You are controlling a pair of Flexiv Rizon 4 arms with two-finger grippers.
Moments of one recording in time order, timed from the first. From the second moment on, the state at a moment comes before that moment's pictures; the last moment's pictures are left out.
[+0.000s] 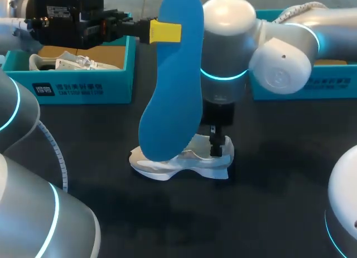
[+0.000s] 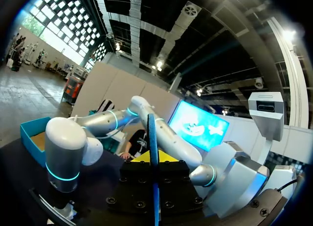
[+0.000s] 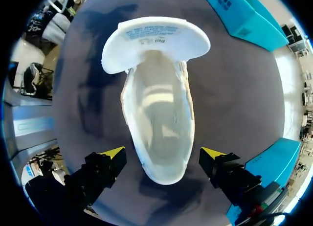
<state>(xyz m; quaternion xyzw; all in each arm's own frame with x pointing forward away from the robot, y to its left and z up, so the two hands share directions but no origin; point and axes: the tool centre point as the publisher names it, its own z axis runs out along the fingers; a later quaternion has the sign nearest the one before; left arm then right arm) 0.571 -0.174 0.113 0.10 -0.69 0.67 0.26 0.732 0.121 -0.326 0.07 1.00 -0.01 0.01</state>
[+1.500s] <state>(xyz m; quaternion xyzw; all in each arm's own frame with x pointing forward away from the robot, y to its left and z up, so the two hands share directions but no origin) 0.571 -0.174 0.113 0.10 -0.69 0.67 0.26 0.778 0.159 -0.364 0.07 1.00 -0.01 0.01</state>
